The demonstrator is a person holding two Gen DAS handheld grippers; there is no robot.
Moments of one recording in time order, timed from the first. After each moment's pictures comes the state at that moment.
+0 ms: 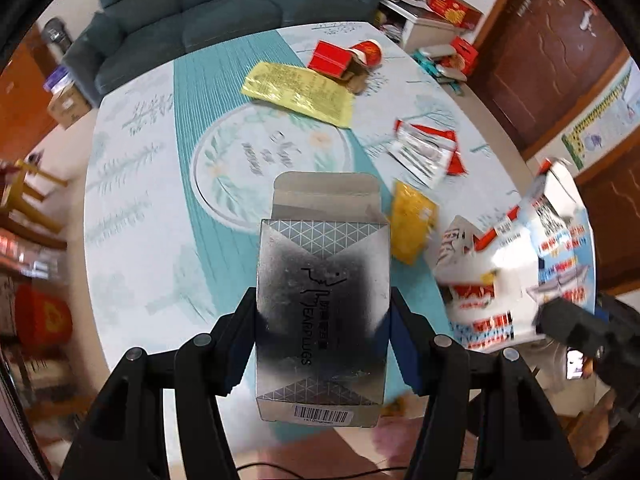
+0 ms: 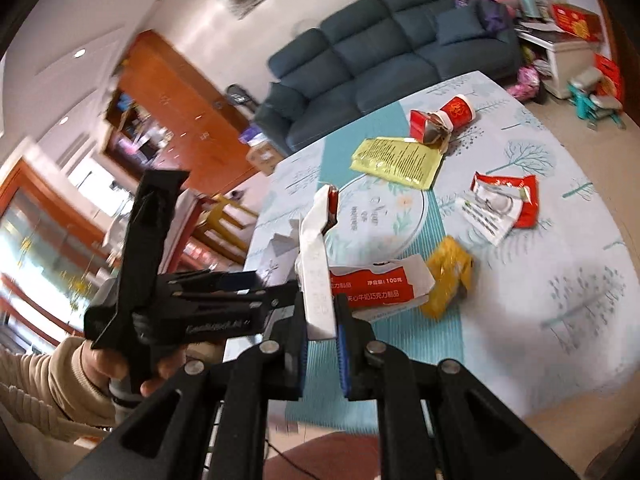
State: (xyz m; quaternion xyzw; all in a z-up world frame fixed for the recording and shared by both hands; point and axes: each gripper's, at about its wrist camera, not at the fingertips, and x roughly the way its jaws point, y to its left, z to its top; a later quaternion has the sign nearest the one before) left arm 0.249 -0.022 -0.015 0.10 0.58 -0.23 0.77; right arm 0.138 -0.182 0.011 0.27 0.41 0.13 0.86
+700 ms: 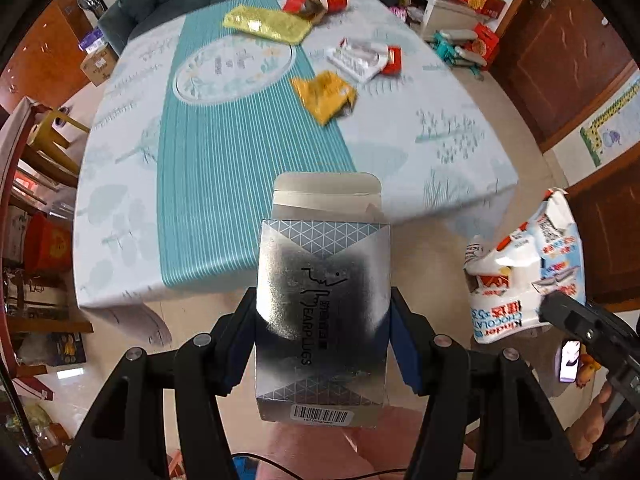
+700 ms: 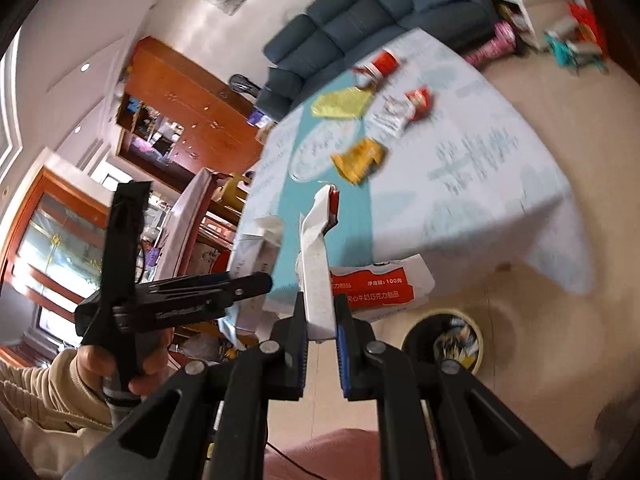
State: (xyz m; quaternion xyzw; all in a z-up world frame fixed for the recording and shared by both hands) left arm 0.066 -0.071 -0.038 0.09 0.61 -0.17 0.77; right arm -0.036 -0.276 -0.036 0.33 0.44 0.15 0.82
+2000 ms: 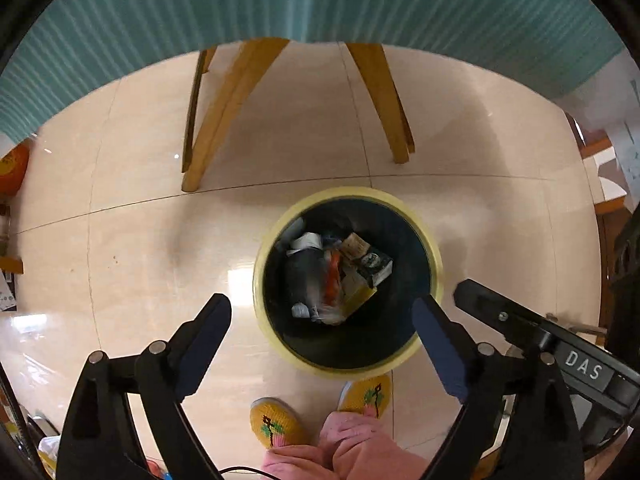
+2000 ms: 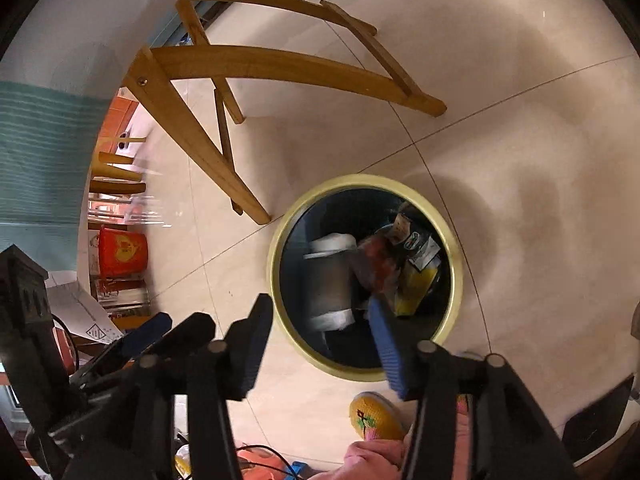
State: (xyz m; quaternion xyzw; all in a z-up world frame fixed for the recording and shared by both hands) left arm 0.040 -0.033 -0.404 0.02 0.66 -0.13 0.74; right arm 0.002 -0.215 -0.425 0.34 0.61 0.00 0.72
